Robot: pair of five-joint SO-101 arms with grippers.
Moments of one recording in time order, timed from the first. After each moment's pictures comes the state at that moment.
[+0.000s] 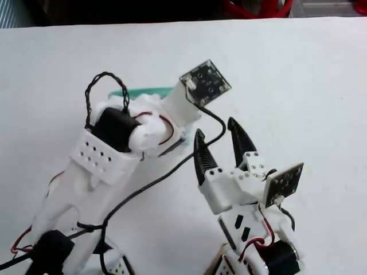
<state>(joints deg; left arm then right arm) 29.6 -19.4 -2.1 88.2 -19.9 -30.9 -103.2 69.9 42.0 -10.0</state>
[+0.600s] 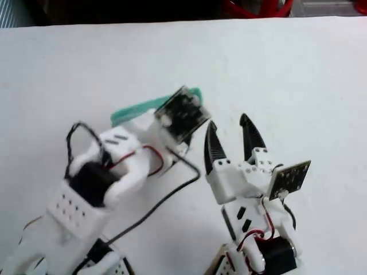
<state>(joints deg) 32.9 -48.8 33.7 59.9 -16.2 -24.2 -103.0 73.2 38.1 -10.7</state>
